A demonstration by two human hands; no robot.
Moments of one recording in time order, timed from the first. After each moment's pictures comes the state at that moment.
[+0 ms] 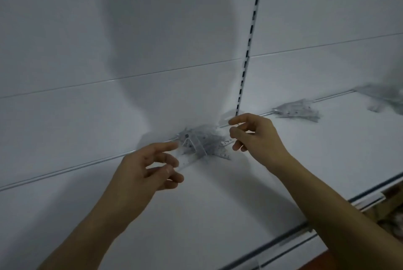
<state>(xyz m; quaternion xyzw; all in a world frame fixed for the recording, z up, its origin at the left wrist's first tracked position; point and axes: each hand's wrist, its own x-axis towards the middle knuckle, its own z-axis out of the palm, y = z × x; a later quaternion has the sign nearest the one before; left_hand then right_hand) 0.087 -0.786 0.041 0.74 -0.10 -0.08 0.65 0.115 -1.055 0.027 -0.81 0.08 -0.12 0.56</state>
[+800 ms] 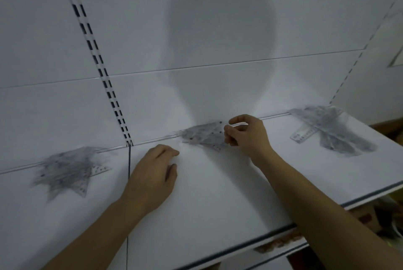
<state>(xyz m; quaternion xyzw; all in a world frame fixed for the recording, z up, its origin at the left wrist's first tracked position) 0.143 -1.100 -0.028 0.93 -0.22 0.11 0.26 0.171 -1.361 0.010 -0.79 0.13 -0.11 0.59</state>
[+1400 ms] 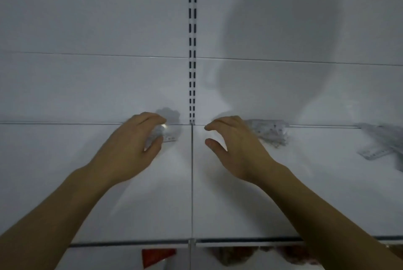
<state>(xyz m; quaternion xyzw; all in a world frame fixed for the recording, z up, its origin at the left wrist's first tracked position) 0.099 -0.946 0.030 0.95 -0.17 0.15 0.20 0.128 -1.213 0.031 -0.93 -0.26 -0.09 0.22</state>
